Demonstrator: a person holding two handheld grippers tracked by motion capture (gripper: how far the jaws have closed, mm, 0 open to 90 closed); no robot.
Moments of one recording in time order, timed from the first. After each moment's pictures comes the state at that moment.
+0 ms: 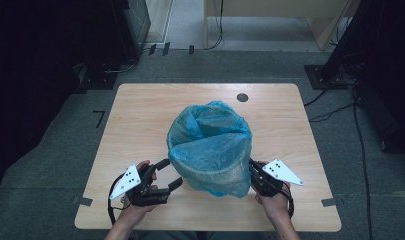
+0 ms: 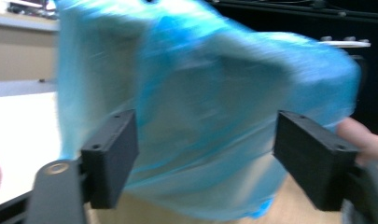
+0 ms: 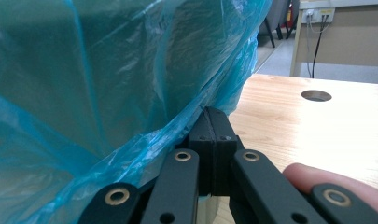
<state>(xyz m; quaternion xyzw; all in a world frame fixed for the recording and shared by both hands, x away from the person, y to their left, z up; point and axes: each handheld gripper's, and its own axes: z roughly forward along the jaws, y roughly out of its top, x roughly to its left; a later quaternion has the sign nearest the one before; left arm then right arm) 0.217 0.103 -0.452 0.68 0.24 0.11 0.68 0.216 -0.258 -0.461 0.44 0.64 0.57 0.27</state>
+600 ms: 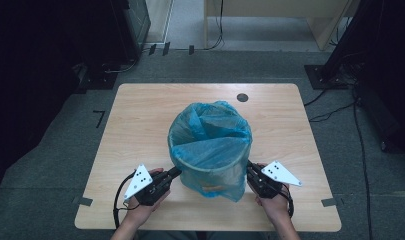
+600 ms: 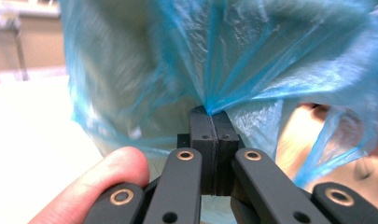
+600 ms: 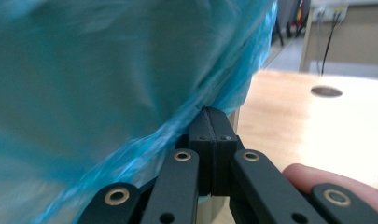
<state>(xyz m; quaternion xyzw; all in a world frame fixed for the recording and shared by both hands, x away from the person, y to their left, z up) 0.229 0.094 -0.470 0.72 0.31 0.17 0.60 0.217 -0.260 -0.473 0.43 0.65 0.56 0.26</state>
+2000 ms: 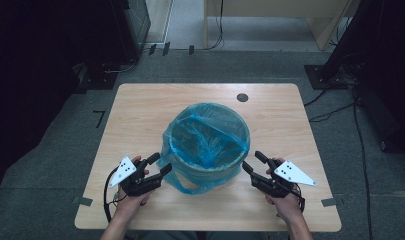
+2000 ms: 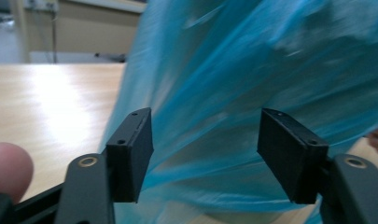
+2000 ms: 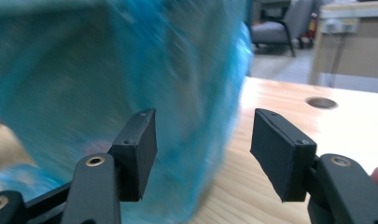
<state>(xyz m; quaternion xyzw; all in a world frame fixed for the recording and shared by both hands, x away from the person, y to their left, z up) 0.246 0.128 -0.472 0.68 0.34 0.16 0.63 0.214 -0.287 -0.466 0.39 0.65 0.60 0.25</state>
